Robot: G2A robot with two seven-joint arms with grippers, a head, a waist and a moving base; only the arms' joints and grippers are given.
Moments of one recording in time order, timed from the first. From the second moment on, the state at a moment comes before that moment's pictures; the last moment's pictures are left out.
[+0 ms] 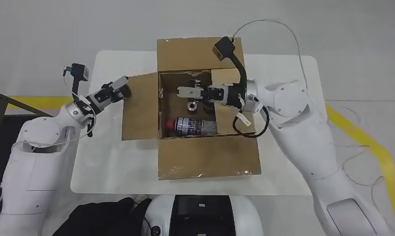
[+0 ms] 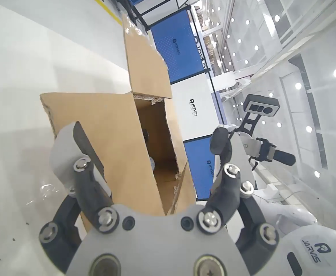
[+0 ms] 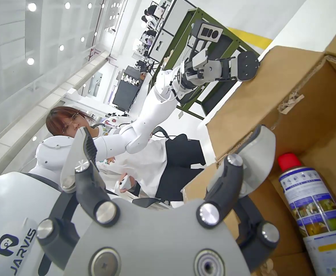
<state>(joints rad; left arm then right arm) 1.15 -0.91 -1.51 -1.52 -0.30 -0.27 -0.79 -0.71 -1.28 1.05 -1.57 0.26 -0.17 0.99</state>
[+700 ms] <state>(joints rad) 1.03 -0.95 -1.32 -1.41 -0.25 -0.27 -0.77 -0.83 -1.24 1.17 -1.68 0.23 -0.12 1.01</state>
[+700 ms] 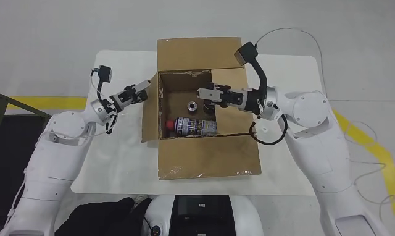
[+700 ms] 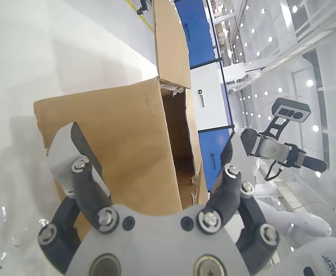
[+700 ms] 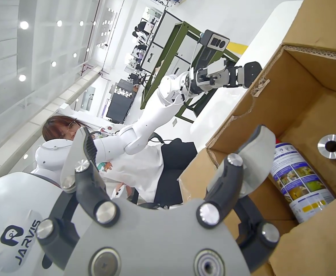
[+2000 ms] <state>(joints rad) 0.76 -0.98 -1.17 -1.59 -0.27 -0.05 -0.87 -1.10 -1.14 1.51 -1.90 0.30 0.04 1.28</state>
